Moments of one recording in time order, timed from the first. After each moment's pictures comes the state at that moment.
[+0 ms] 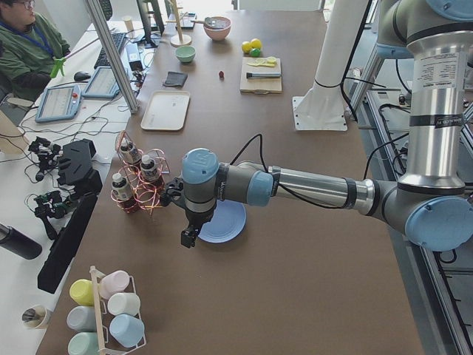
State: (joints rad) left arm -1.57 -1.53 -1.75 -1.62 -2.30 0.29; right arm 1.58 -1.63 1.72 -1.53 2.37 0.03
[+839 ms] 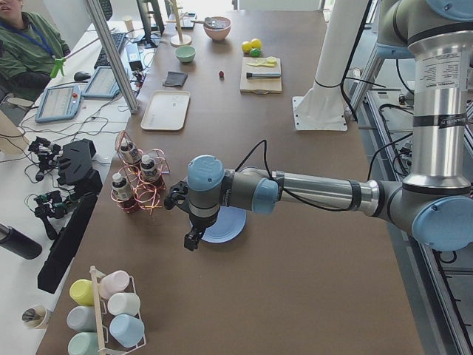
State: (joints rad) left arm -1.57 -1.50 -1.71 -1.72 -2.35 0.30; right arm 1.58 -1.64 1.72 -1.53 2.38 0.03
